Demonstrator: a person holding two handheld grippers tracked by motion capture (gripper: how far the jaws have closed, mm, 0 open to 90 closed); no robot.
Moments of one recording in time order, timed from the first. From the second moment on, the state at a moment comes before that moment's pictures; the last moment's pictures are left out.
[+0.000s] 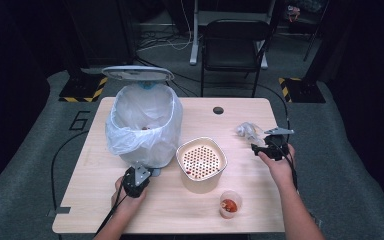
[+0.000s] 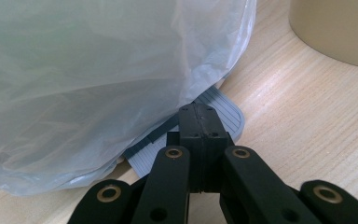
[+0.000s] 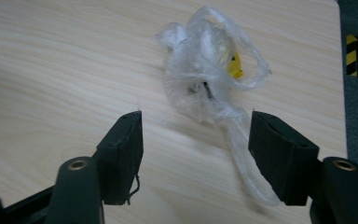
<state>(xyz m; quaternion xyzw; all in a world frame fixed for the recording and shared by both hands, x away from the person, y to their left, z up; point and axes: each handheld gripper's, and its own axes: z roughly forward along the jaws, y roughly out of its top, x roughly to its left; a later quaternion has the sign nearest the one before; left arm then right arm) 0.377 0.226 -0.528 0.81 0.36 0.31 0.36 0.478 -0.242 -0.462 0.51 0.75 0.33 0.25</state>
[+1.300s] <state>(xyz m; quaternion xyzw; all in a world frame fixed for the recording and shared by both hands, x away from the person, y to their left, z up) 0.376 0.224 -0.529 0.81 0.35 0.32 0.35 0.501 -0.268 -0.502 0.56 0.75 0.29 0.20</state>
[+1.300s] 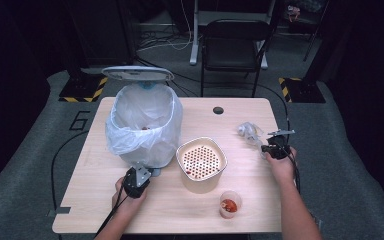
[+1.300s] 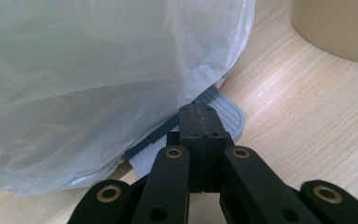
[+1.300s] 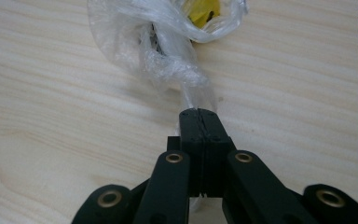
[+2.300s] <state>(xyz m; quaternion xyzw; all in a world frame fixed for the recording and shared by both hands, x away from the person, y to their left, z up) 0.373 0.220 -0.530 0.81 0.35 0.34 0.34 0.394 -0.255 -0.468 0.52 0.75 0.36 0.20</state>
